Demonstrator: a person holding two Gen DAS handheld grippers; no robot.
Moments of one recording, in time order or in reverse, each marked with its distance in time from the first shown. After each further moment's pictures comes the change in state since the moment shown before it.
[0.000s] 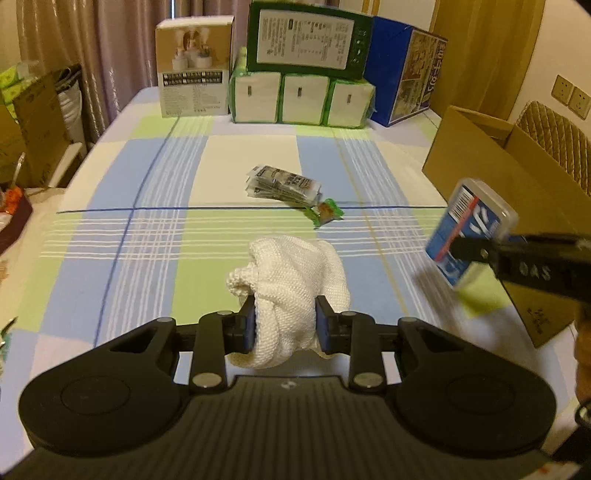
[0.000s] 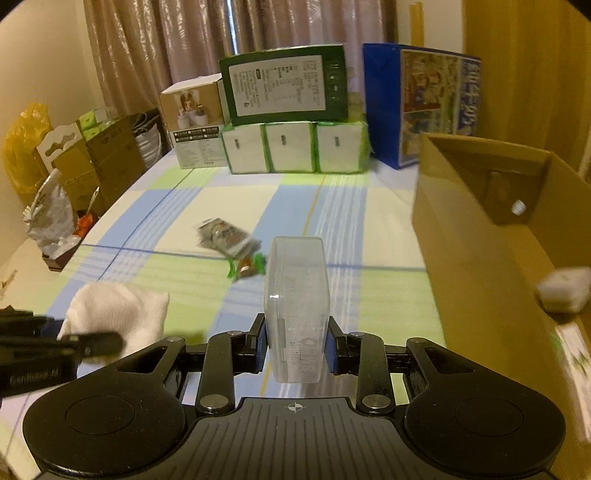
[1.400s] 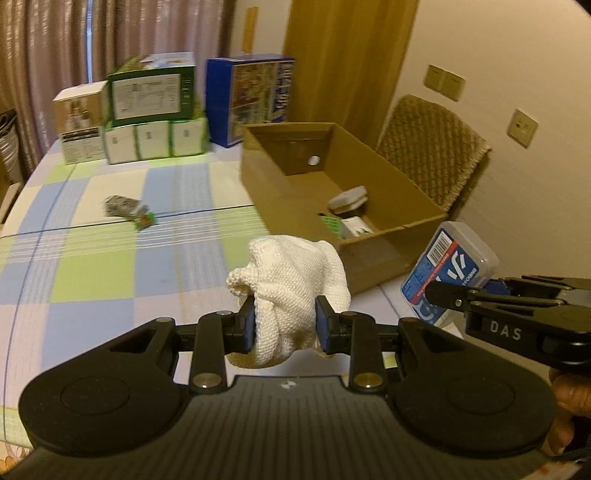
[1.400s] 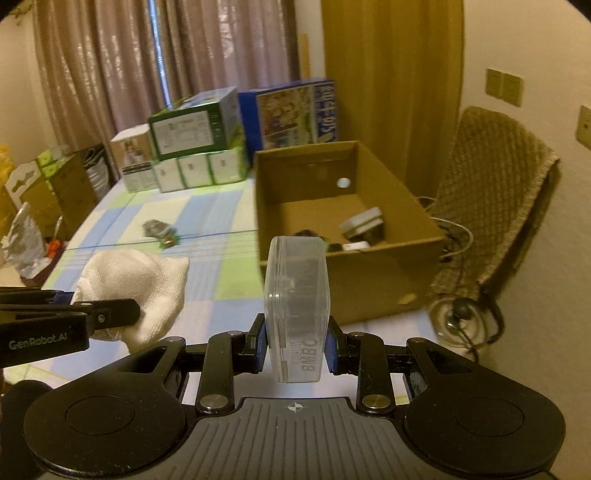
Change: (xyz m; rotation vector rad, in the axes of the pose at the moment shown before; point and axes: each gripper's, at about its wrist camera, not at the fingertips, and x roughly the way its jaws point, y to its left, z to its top) left arm -0.150 -0.203 -0.051 0.126 -0.060 -0.208; right arm -0.250 -0.083 -0.090 0.130 -0.057 -0.189
